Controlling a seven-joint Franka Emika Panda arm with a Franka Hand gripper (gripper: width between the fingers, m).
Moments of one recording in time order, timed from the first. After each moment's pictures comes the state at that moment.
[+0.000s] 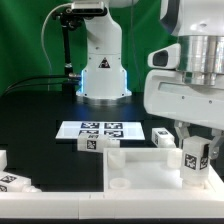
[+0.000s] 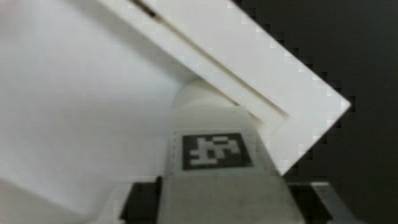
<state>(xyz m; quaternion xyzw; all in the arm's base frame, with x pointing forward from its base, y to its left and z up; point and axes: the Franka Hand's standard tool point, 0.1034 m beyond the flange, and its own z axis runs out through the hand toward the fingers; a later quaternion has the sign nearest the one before) 0.636 0.114 0.078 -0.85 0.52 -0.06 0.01</state>
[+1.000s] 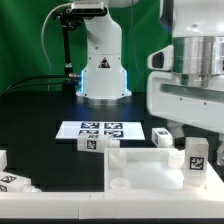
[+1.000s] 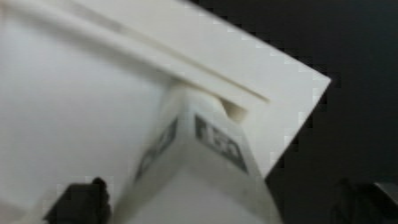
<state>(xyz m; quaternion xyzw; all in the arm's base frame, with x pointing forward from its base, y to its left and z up) 0.644 0.114 0.078 -0.90 0.44 -0.04 0.04</state>
